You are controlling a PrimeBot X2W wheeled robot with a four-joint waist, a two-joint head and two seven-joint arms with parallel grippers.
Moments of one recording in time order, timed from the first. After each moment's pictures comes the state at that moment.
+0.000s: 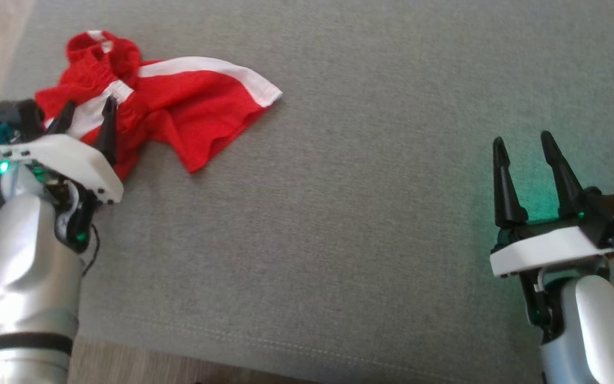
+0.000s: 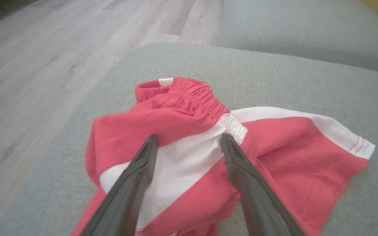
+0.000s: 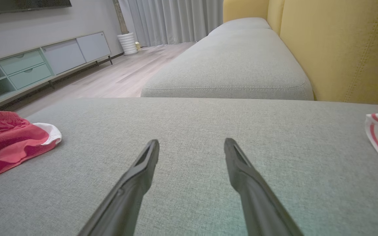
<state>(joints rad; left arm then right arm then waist) -0.64 0.21 -0.08 0.73 -0.29 -0.12 -0.03 -0.17 -0.05 0.00 0.08 0.08 0.13 -0.08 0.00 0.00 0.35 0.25</state>
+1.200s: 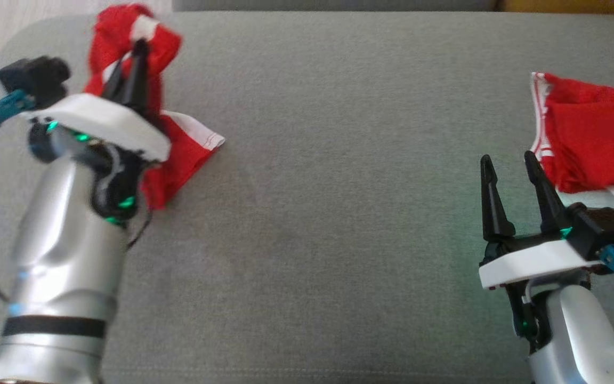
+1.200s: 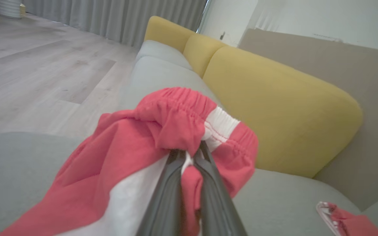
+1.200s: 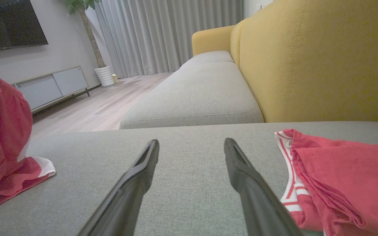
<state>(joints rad) -0.69 0.18 -0.25 0.60 -0.63 -0.12 -0.09 -0.17 -0.05 0.04 0.19 0.16 0.13 -0.15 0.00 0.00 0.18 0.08</state>
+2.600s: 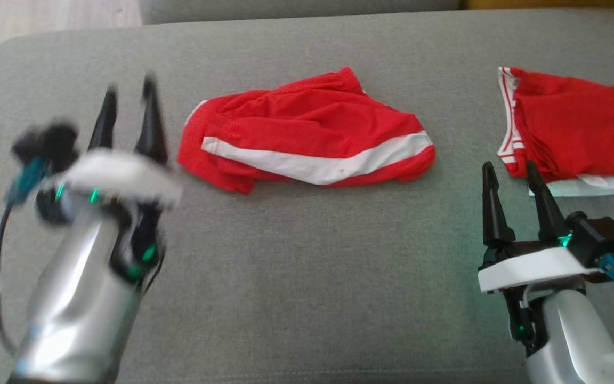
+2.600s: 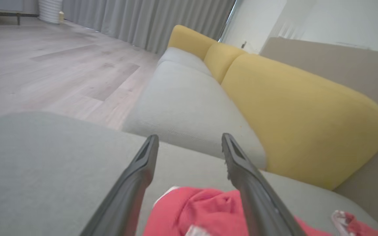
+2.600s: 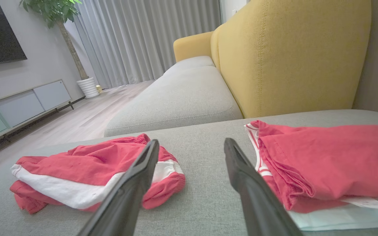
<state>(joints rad) -0.51 0.22 -0.40 0.37 -0.74 0.19 -0.26 -0.18 -0.05 0.05 0.27 0.21 0.13 -0.22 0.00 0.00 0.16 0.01</state>
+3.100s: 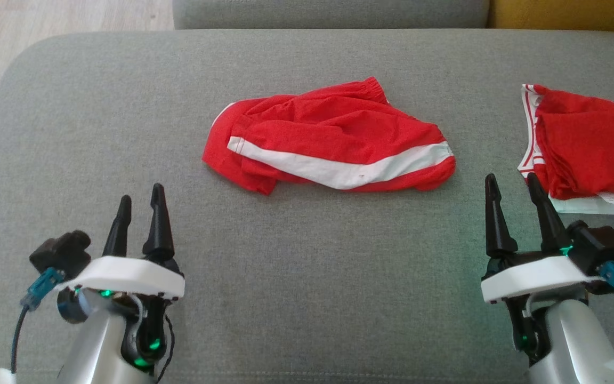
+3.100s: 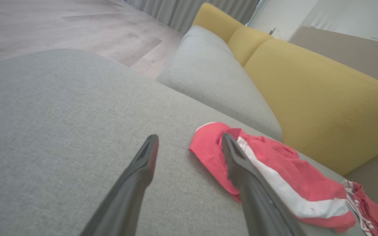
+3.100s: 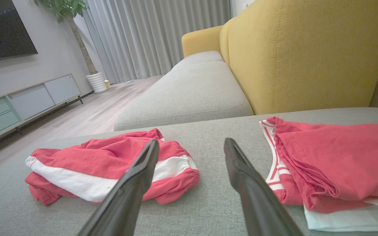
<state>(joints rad) -0.19 0.12 -0.21 0.34 -0.64 0.05 -0.26 -0.15 -0.05 0.03 0.27 0.21 0.13 -0.20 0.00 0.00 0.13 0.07</state>
